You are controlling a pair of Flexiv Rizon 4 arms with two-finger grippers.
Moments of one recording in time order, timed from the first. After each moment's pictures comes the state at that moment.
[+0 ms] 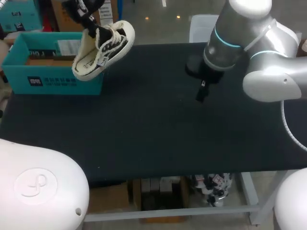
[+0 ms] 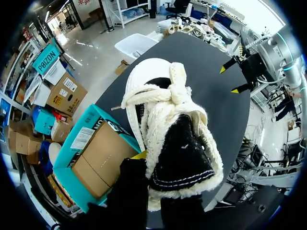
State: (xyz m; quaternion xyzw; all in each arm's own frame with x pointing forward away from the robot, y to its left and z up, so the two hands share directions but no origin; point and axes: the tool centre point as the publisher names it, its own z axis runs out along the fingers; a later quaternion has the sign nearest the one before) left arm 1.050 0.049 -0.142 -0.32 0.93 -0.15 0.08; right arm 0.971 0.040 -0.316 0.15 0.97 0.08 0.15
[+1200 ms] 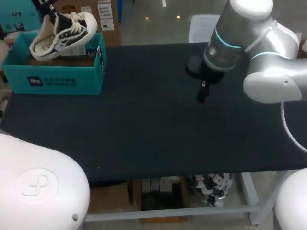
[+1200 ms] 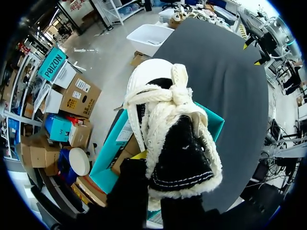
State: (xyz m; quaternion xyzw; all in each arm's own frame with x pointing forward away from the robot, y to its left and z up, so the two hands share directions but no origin) left arm 1.161 0.191 -0.154 -0.26 0.95 -0.09 0.13; right arm 0.970 0.039 -0.317 0.15 0.97 0.08 0.15
